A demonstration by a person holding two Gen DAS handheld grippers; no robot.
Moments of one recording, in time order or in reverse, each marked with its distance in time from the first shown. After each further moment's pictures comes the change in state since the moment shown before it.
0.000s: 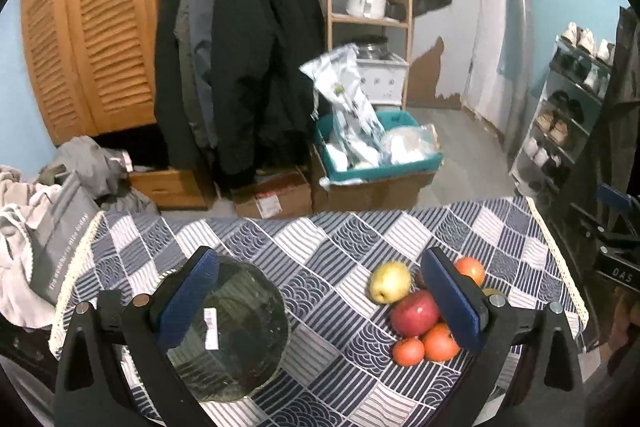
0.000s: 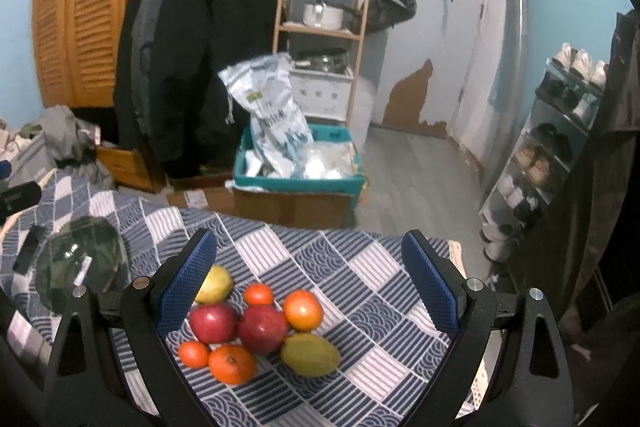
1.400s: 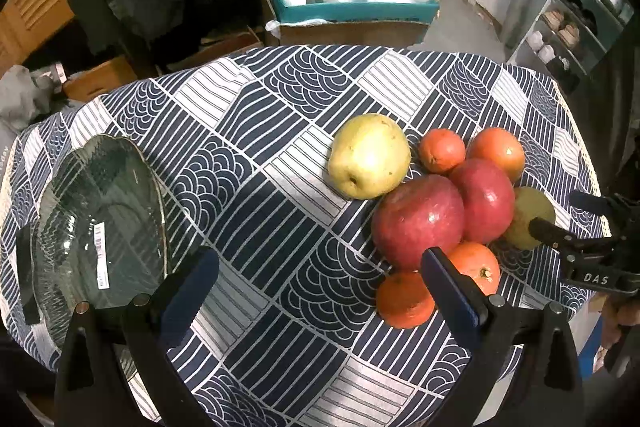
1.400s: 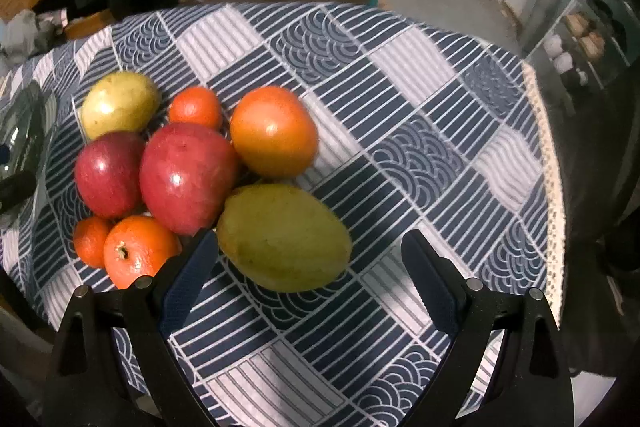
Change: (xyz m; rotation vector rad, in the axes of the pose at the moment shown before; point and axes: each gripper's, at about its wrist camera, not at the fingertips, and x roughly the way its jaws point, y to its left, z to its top) left arm 0.165 -0.053 -0.088 0.041 0.457 -0.080; right arm 0.160 -0.017 -0.127 0.026 0.609 0.099
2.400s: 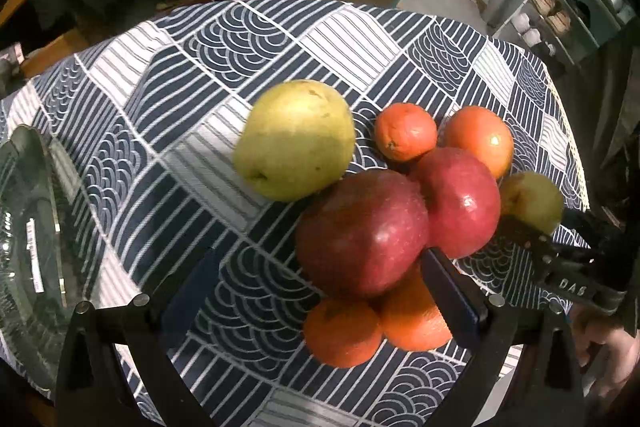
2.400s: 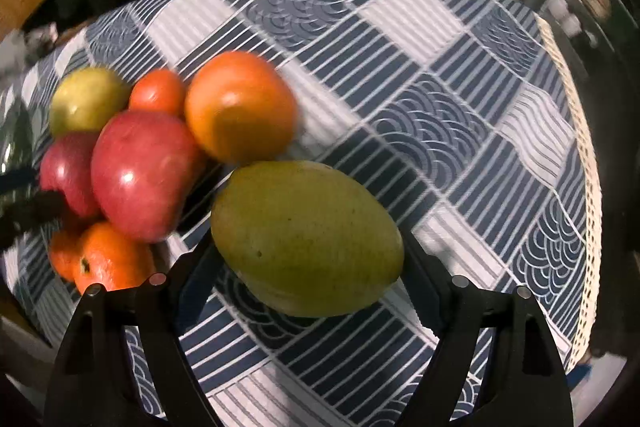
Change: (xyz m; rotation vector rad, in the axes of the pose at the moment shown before) left arm 0.053 -0.037 0.013 -0.015 0.129 -0.121; right arm 0.031 -0.032 -0.010 0.129 0.019 0.046
